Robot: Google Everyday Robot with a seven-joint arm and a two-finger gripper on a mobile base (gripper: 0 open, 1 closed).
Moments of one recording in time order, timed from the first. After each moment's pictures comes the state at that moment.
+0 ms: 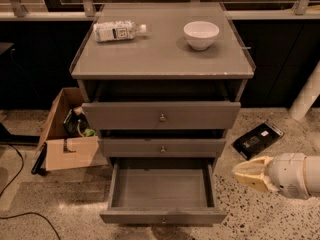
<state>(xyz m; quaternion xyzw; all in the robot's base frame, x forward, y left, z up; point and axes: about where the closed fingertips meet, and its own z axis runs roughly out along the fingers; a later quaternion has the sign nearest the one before) 0.407 -0.223 0.723 -0.40 0.81 0.22 0.37</state>
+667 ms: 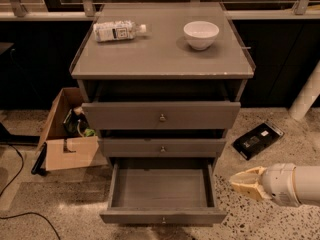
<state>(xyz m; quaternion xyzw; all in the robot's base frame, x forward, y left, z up) 0.404 -0.226 0.673 -0.39 0.82 0.23 0.35</state>
